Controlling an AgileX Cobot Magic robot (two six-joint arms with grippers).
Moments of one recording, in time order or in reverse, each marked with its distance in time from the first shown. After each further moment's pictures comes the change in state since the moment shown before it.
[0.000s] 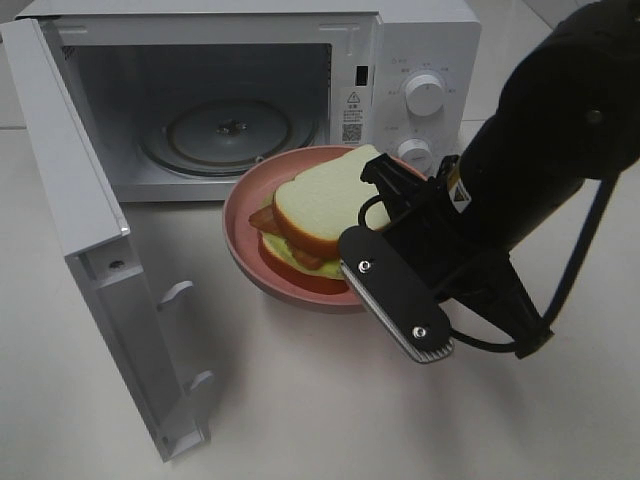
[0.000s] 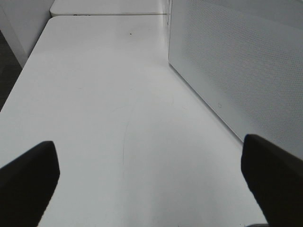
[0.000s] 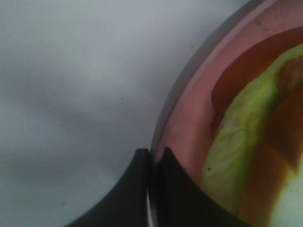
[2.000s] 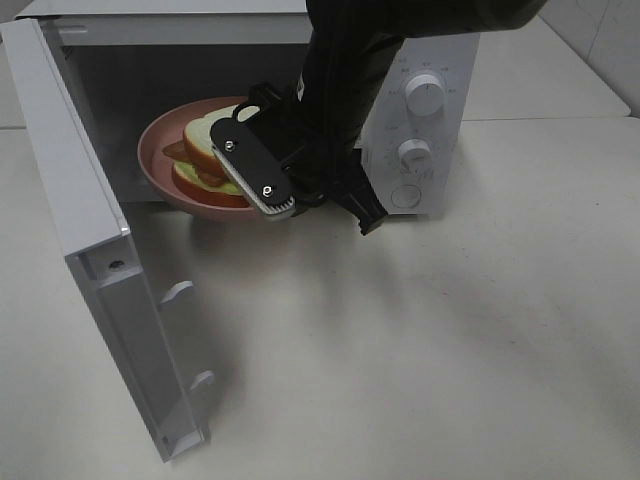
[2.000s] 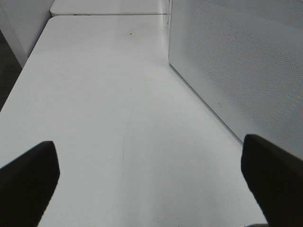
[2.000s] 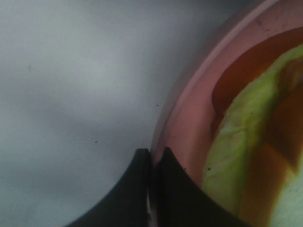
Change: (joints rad) left arm 0.000 0.000 0.000 0.000 0.000 0.000; right arm -0.048 0.475 -0.681 0.141 0.180 -0.180
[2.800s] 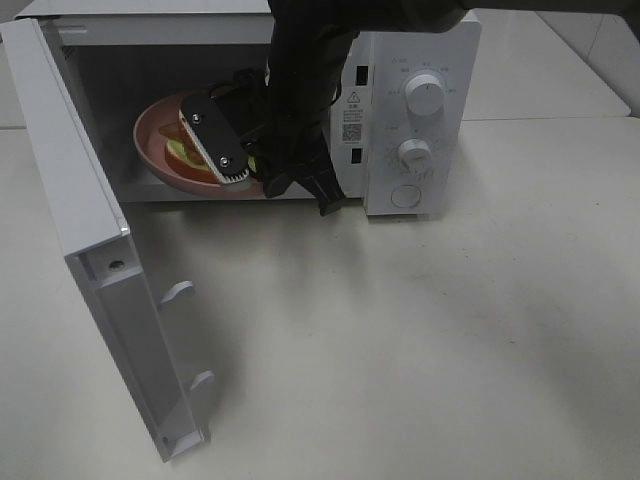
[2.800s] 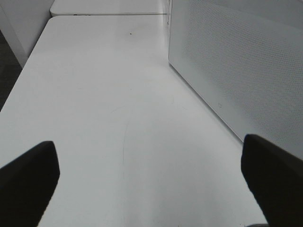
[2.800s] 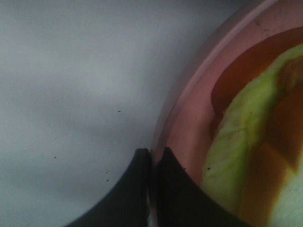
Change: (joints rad) left arm 0.000 0.000 0.000 0.000 0.000 0.000; right arm 0.000 0.156 -0.253 -0.011 0.091 0.115
